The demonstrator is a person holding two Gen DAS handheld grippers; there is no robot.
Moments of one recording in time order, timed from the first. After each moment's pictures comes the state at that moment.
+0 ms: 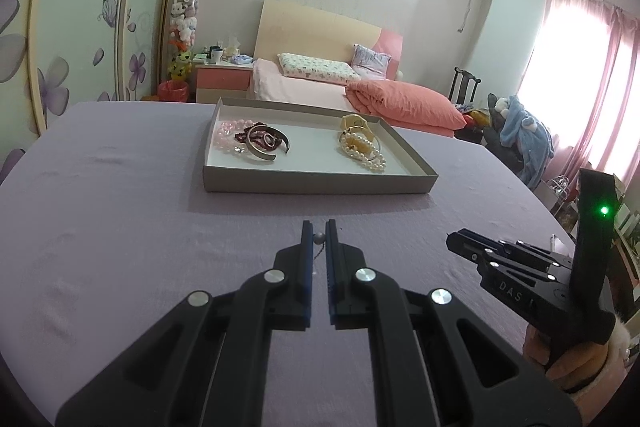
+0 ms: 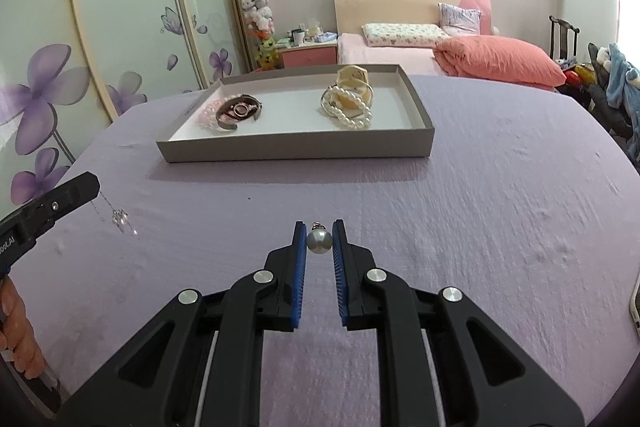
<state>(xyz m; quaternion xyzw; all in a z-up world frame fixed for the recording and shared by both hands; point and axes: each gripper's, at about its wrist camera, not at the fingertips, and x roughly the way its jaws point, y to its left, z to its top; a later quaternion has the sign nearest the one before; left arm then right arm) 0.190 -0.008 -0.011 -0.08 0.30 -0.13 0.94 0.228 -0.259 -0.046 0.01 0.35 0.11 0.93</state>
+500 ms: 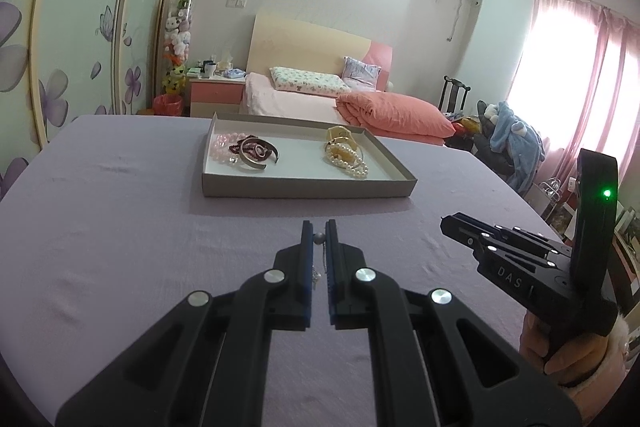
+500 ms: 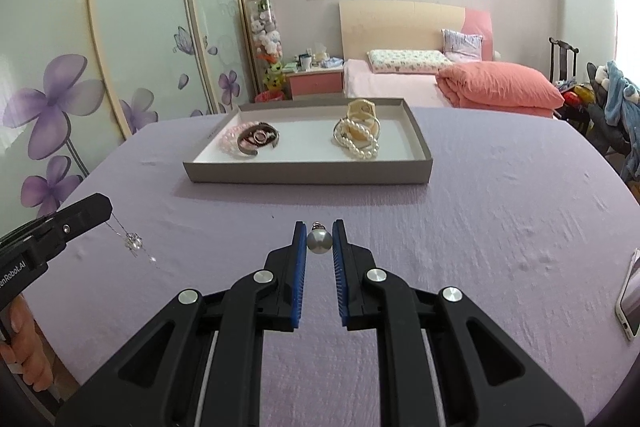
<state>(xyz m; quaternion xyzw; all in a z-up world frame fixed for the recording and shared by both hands) 0.159 -0.008 0.005 -0.08 0.28 -0.14 0.95 0.202 -0.253 -0.019 0.01 0.30 0.11 0.95</state>
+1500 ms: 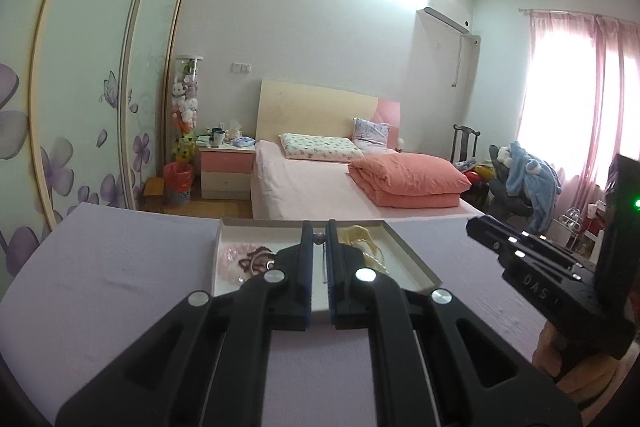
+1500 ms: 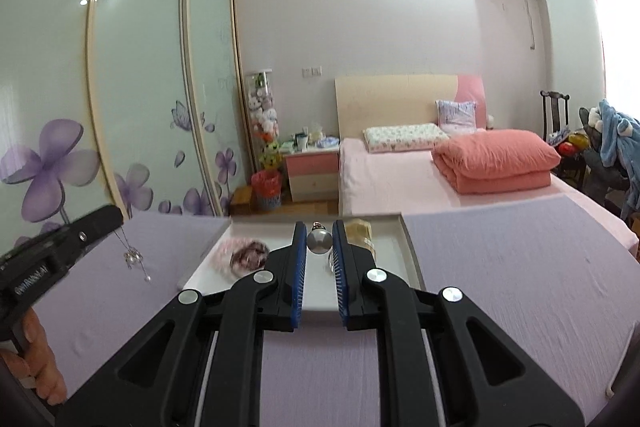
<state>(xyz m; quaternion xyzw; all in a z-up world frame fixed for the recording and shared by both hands) 0.242 -0.014 0.060 -0.06 0.17 -0.11 0.98 0.273 -0.255 0.041 0.03 0.17 0.11 0.98</state>
